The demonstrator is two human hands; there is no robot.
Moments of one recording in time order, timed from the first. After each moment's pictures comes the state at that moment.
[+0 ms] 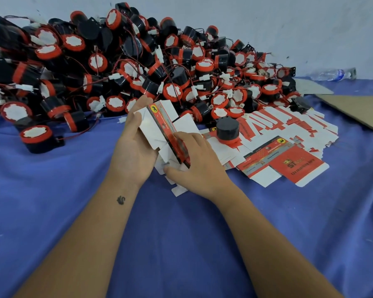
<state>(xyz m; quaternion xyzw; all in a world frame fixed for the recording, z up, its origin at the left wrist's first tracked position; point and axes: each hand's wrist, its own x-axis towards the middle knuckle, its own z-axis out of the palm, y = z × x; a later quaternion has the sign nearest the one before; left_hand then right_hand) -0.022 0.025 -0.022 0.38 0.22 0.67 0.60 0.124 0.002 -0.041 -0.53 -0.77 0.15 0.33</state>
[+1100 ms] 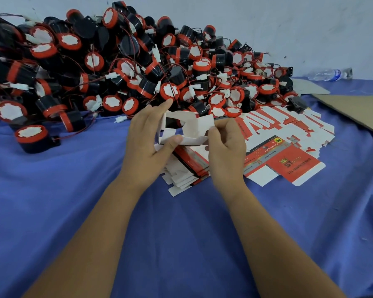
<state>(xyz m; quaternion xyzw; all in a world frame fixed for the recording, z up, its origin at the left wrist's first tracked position) -0.019 0.019 -0.035 0.74 0.42 0.52 0.06 0.138 0.005 -0.028 -0.52 -0.52 0.22 0.64</state>
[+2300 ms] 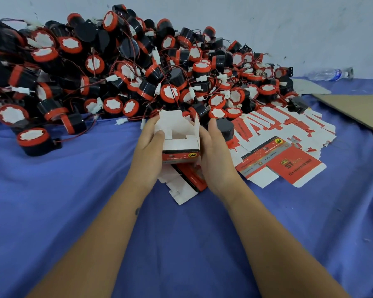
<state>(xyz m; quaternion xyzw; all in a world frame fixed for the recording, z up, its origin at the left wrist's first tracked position) 0.000 0.015 -0.030 0.52 0.47 0.58 0.43 0.134 0.007 -0.026 -0.42 -0.49 0.52 0.55</state>
